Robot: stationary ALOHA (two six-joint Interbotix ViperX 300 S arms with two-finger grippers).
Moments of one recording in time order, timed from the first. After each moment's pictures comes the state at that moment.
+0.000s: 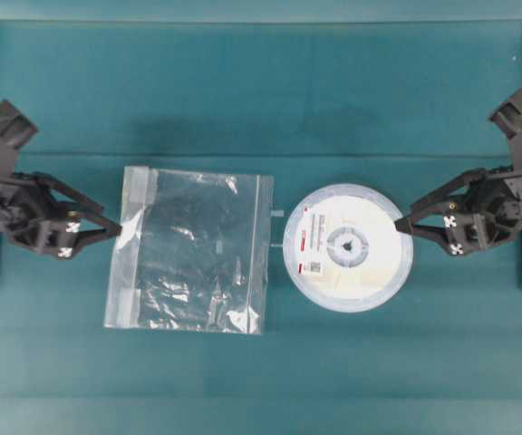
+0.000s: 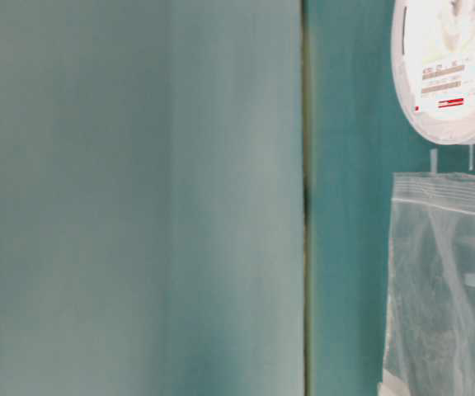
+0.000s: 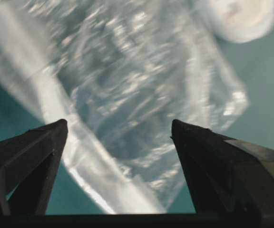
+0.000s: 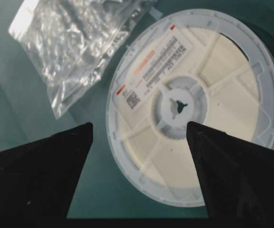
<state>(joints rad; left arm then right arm) 0.13 -0.66 1.25 0.02 -0.04 -0.84 -0.13 -0.69 1.19 0.34 0.11 0.56</state>
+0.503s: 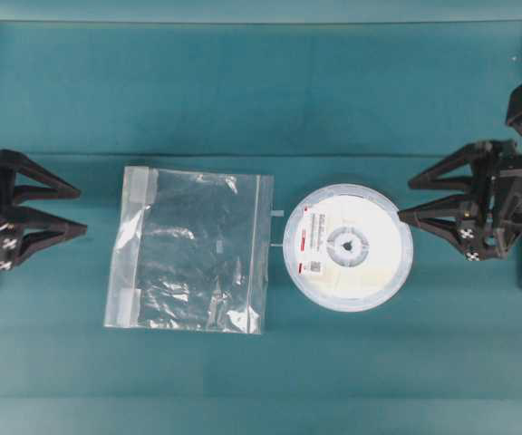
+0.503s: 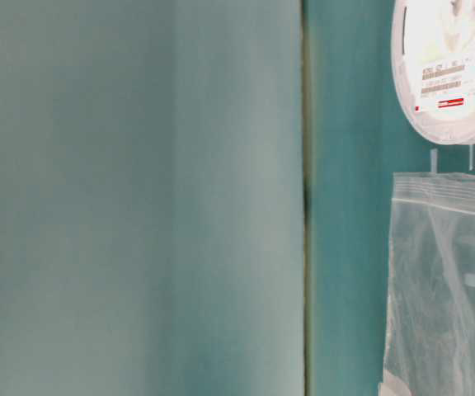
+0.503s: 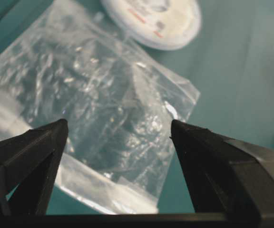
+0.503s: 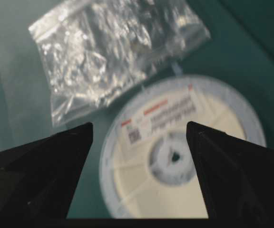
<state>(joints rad) 0.07 -0.96 1.25 0.02 0.12 -0.53 -0.11 -0.77 1.13 -0.02 0.10 0.54</state>
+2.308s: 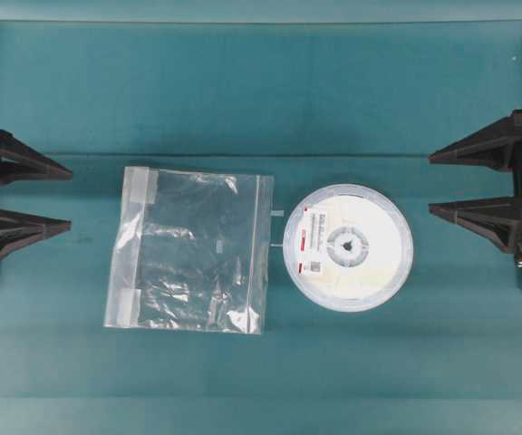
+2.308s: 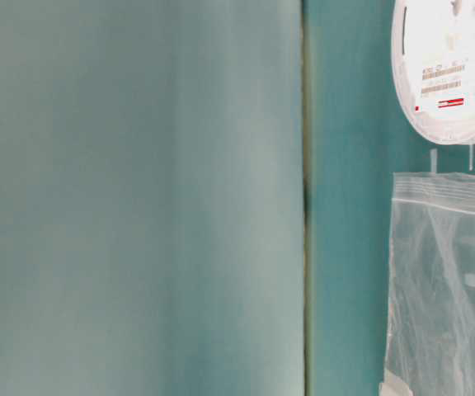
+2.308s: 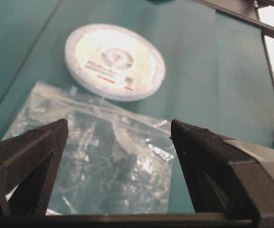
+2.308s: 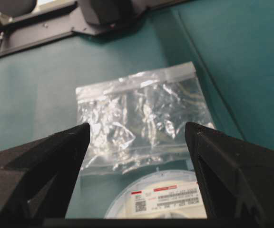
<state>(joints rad) 0.06 -1.05 1.17 0.02 0.12 -0.31 -0.06 -0.97 1.13 -0.28 0.04 0.54</state>
